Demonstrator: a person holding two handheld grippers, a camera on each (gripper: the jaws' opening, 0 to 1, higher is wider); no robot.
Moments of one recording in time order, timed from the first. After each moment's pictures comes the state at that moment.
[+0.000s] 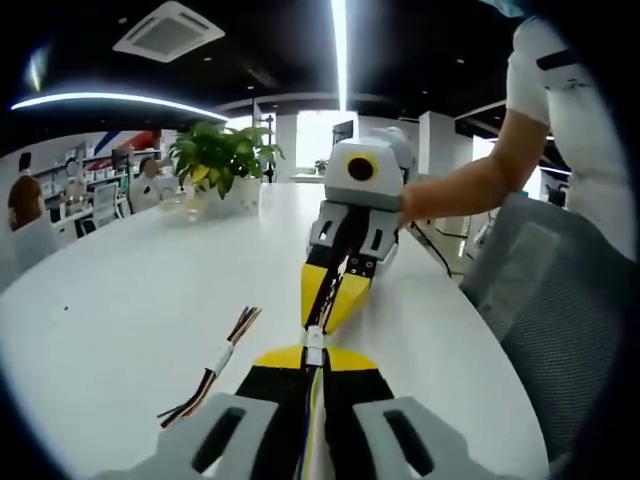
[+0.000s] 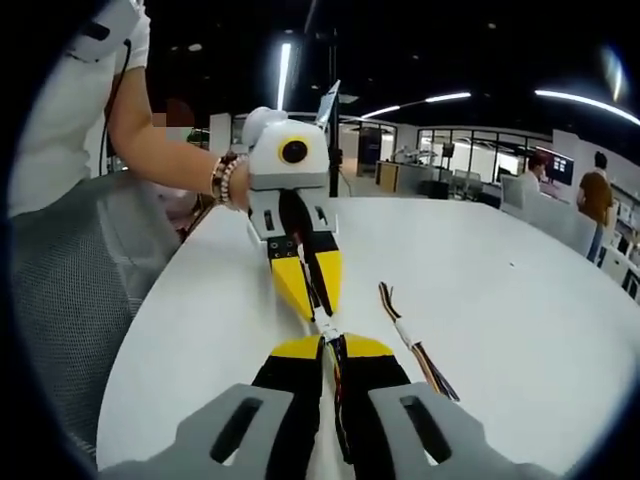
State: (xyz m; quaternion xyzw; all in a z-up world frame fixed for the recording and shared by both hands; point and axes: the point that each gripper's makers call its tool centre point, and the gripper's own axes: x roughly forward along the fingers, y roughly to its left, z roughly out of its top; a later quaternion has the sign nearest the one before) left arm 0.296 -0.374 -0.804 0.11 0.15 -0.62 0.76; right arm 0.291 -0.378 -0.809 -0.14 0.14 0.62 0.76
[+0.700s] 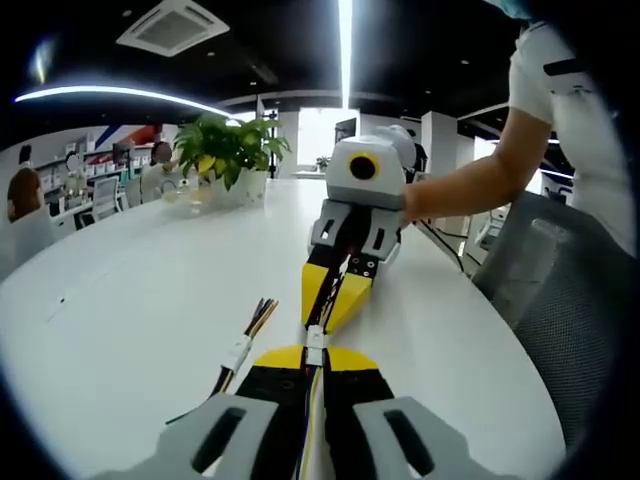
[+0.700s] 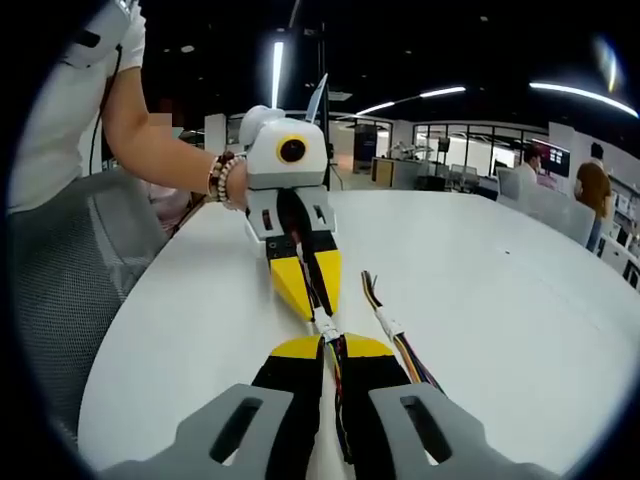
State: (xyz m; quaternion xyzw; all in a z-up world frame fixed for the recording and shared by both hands) left arm 0.324 -0.377 -0.821 0.10 0.16 -0.62 0.76; right arm 0.319 -0.381 -0.826 -0.13 0.16 0.62 0.76
